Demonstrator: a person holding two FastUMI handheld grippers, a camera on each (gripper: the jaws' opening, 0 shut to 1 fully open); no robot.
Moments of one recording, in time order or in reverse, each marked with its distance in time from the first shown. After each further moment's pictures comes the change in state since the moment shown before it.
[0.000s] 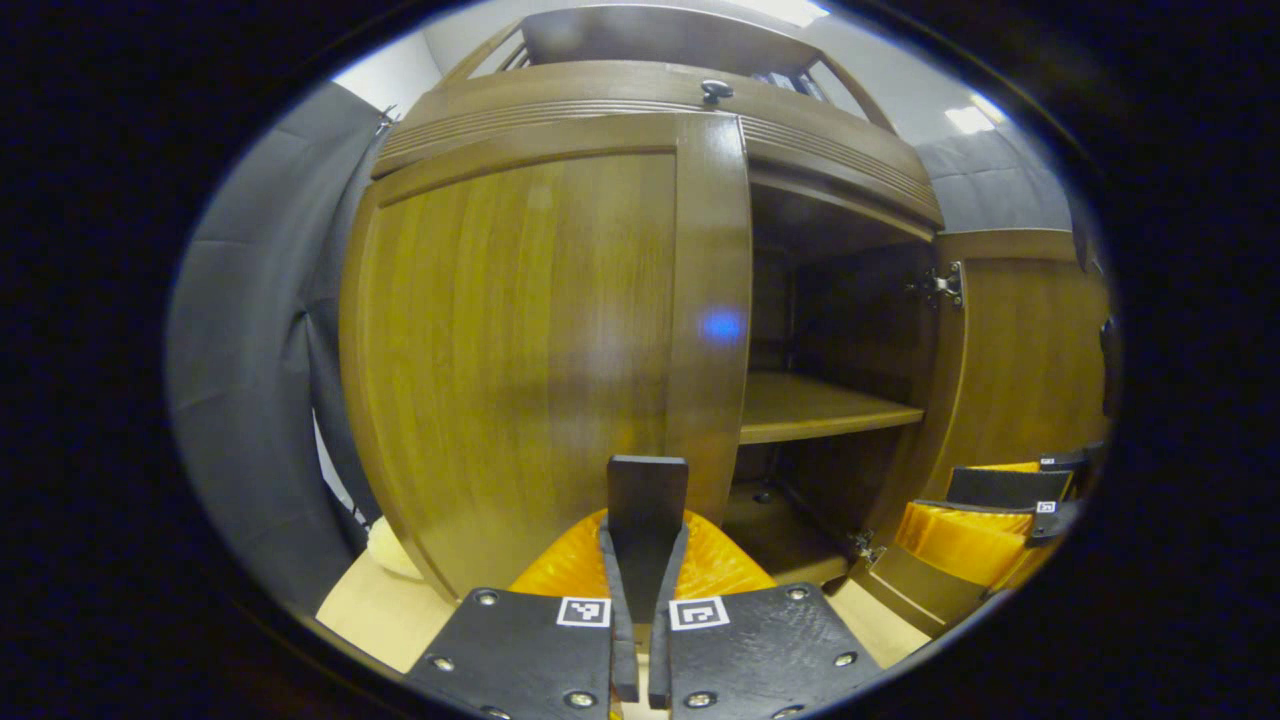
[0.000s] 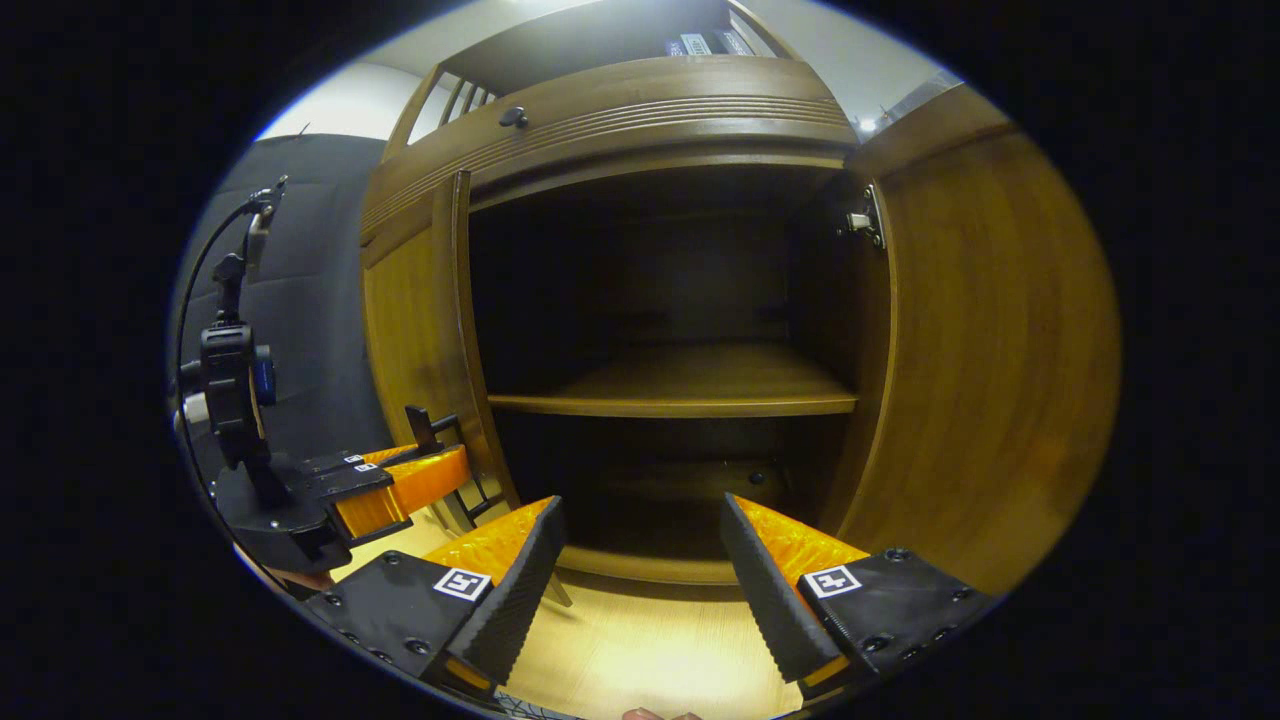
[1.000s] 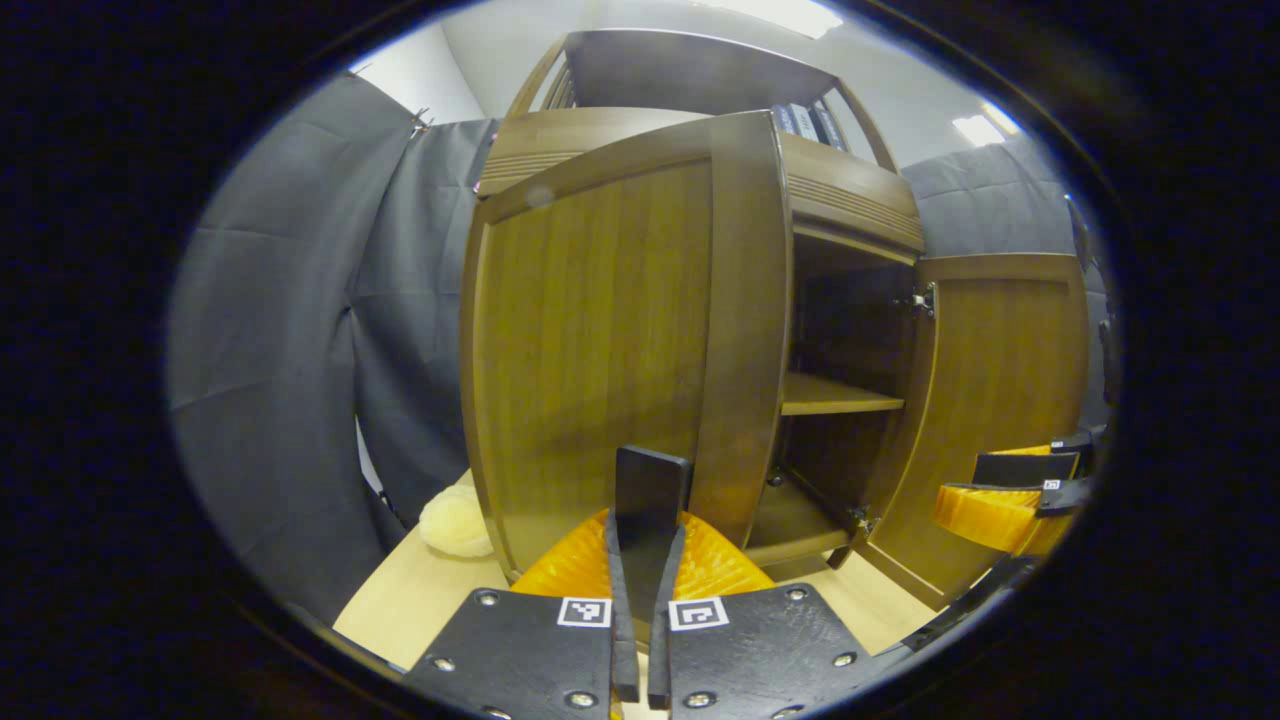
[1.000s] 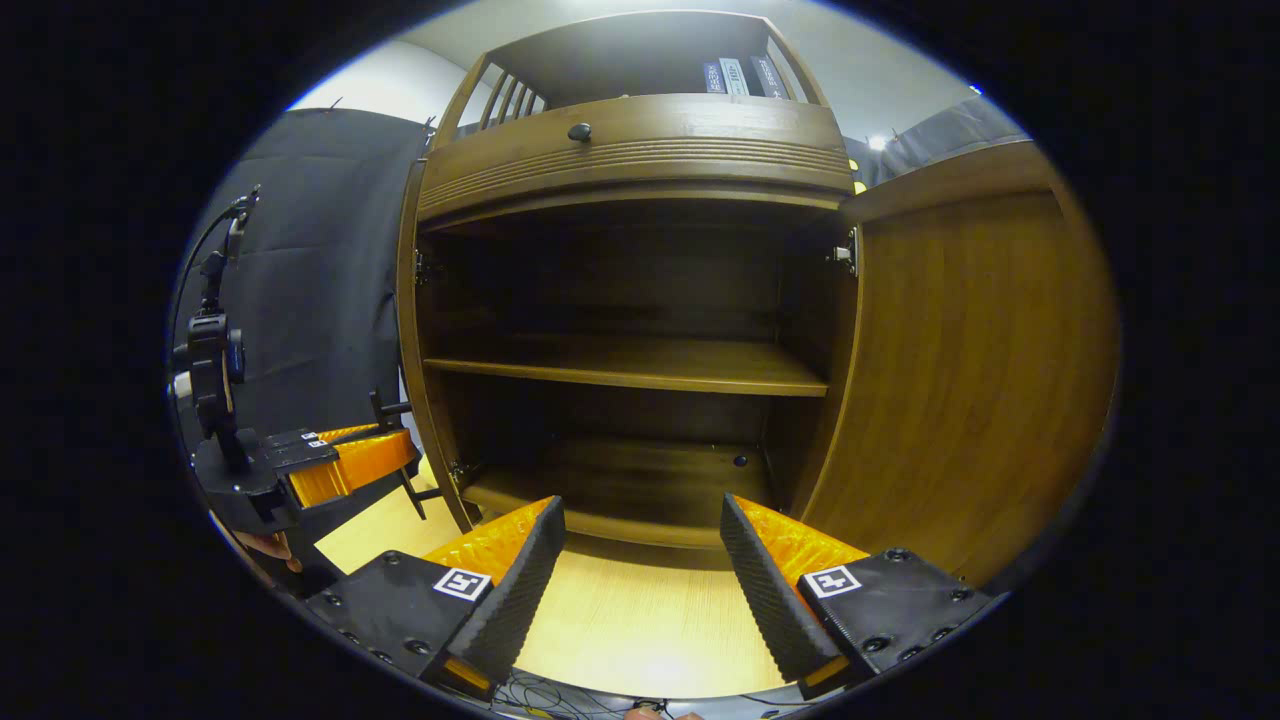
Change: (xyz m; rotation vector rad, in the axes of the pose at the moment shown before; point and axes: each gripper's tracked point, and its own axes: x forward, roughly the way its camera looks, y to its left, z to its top) left arm -0.096 0.052 -0.014 -0.022 -0.011 0.035; right arm -0.016 0.007 0.010 -0.075 0.015 -0.054
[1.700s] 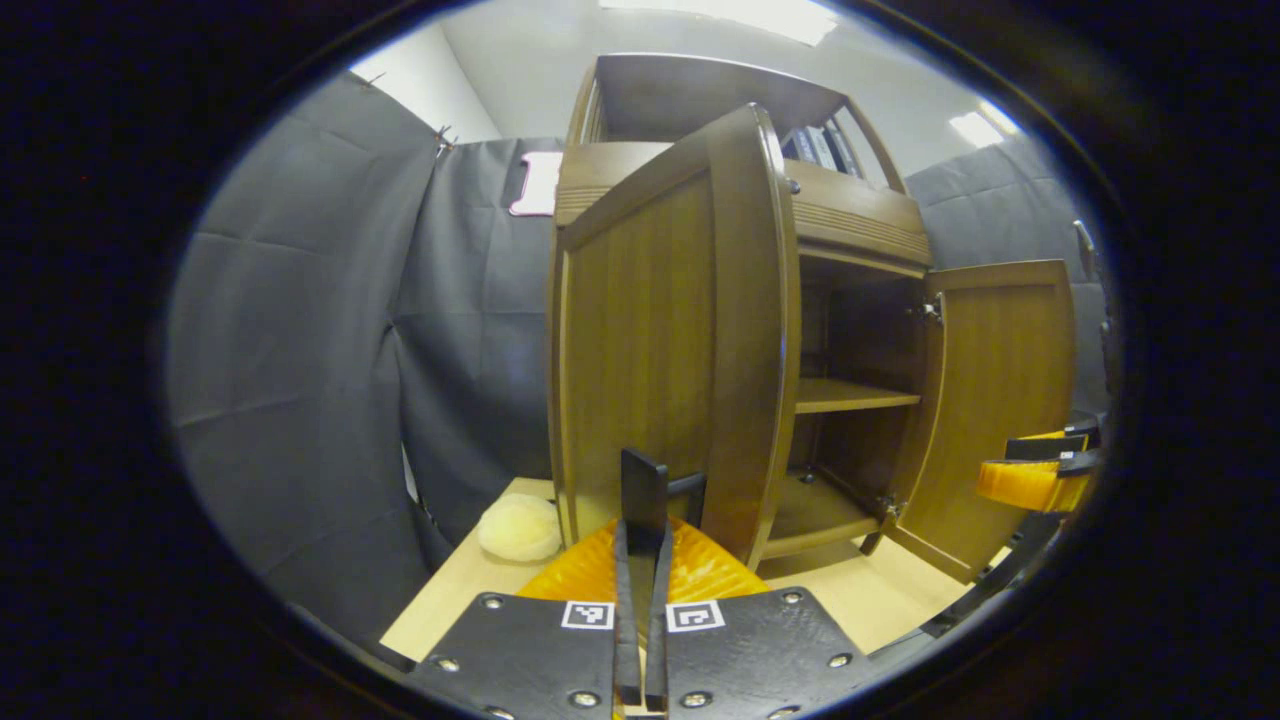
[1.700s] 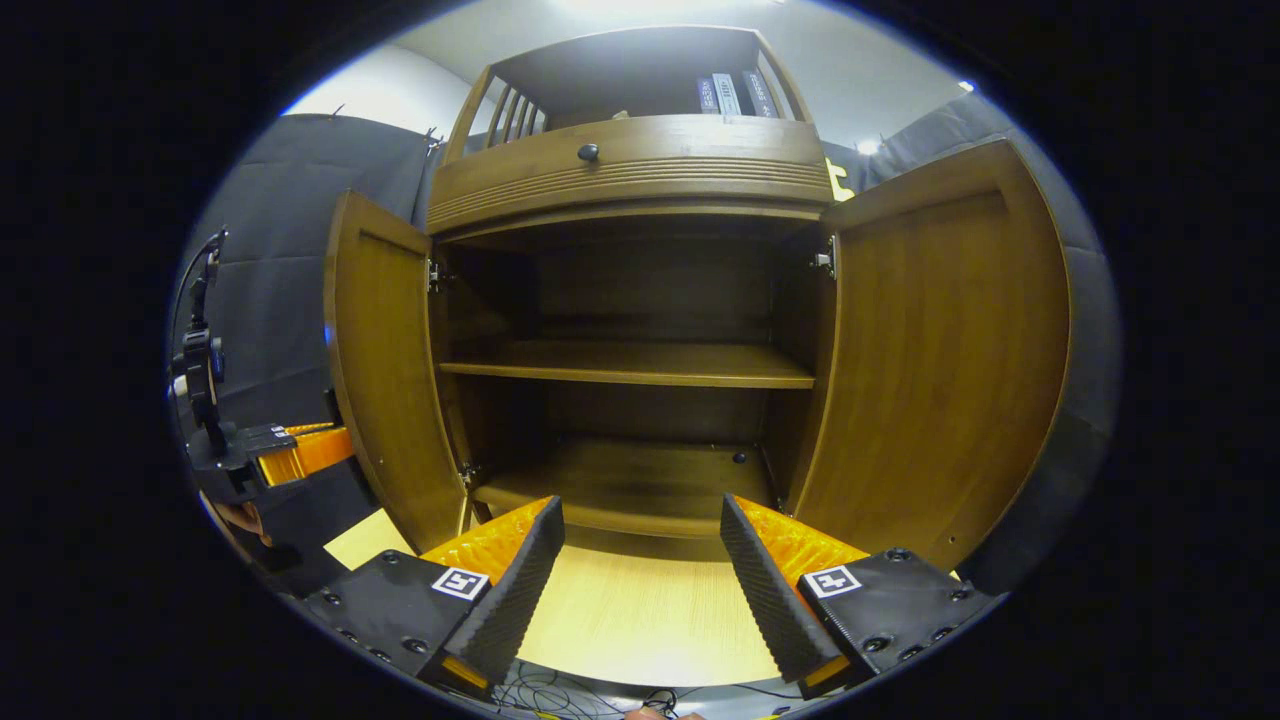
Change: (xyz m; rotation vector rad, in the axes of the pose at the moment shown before) left arm -0.062 0.072 0.004 0.056 -0.072 0.028; right arm -0.001 -0.001 0.003 0.008 -0.059 -0.012
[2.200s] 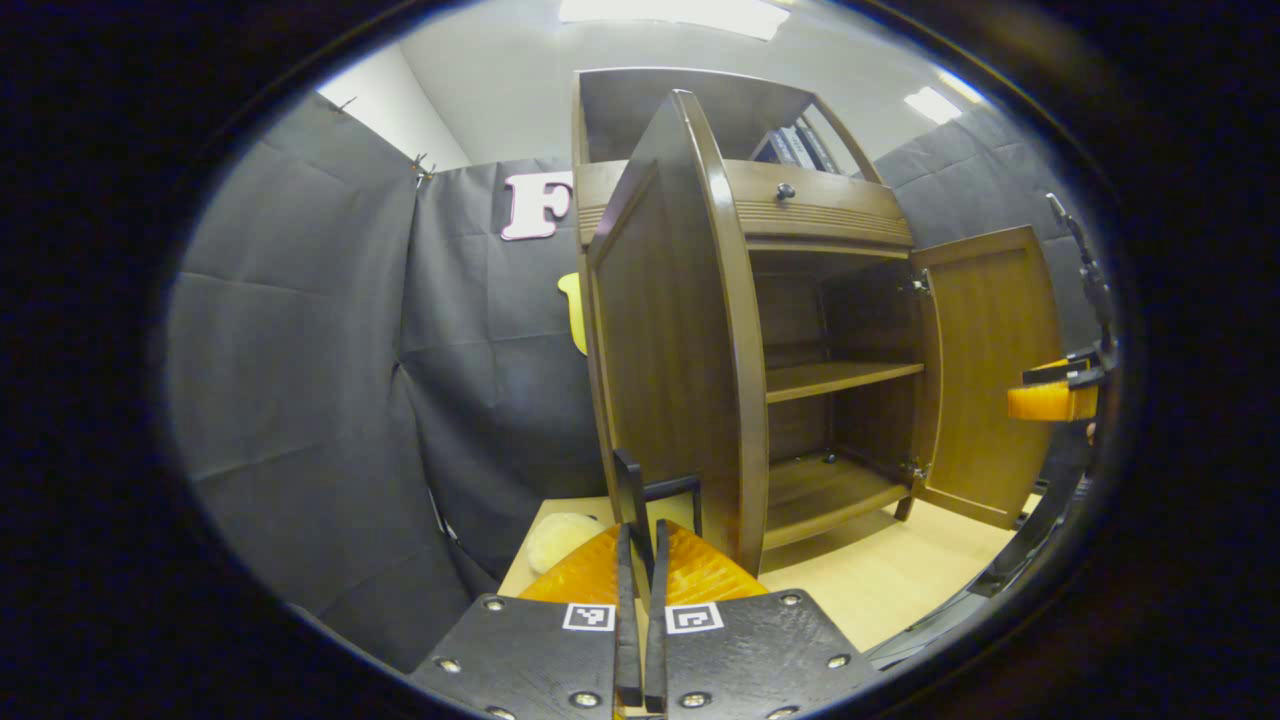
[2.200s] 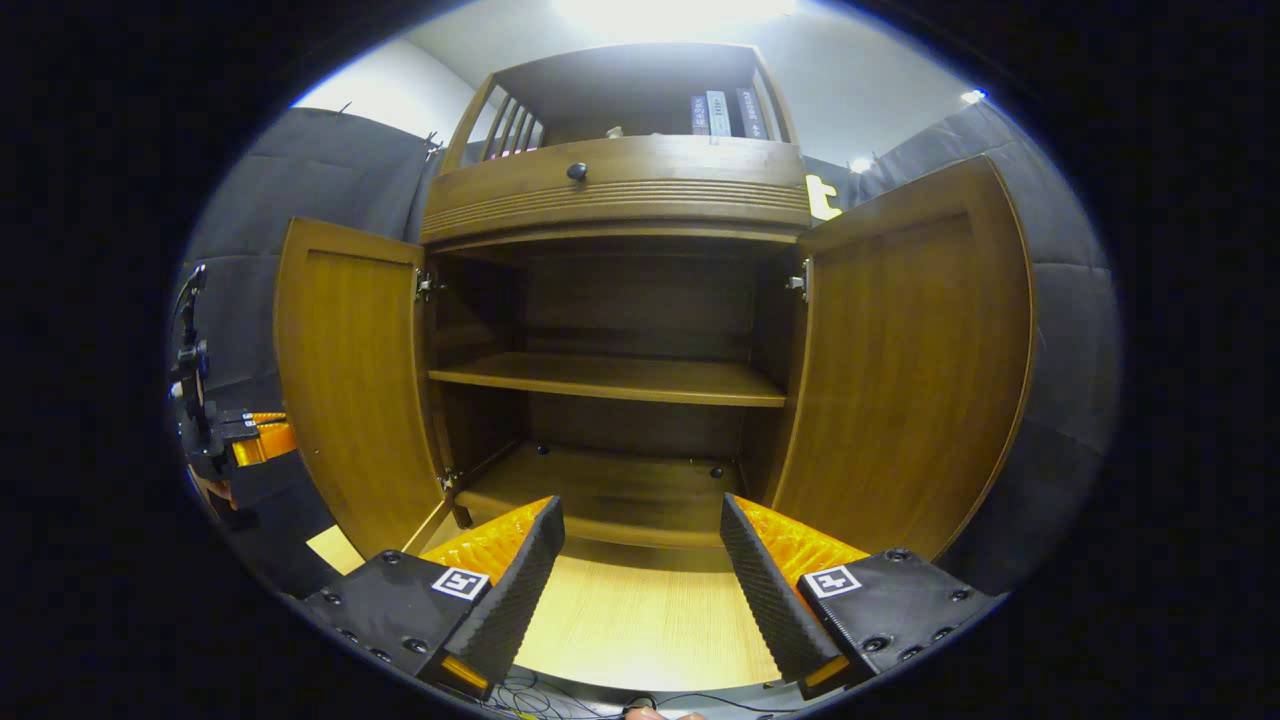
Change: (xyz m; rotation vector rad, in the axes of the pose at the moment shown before) left arm -0.021 0.073 -0.008 0.114 -0.018 -0.012; right arm -0.004 -0.021 0.017 -0.018 -0.071 -0.057
